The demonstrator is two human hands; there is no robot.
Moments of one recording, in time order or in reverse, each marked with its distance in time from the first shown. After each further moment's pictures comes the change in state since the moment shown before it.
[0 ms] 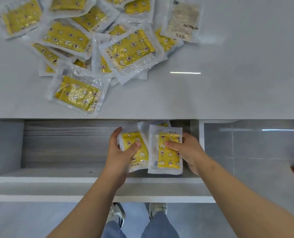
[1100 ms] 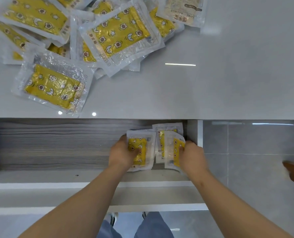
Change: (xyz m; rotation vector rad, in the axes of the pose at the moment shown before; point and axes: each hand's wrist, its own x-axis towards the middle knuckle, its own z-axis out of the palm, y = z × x) left_hand 0.053 -0.026 0.020 1.163 -0.031 -0.003; right_hand 0.016 0.024 -0.013 -0.991 0.314 0.033
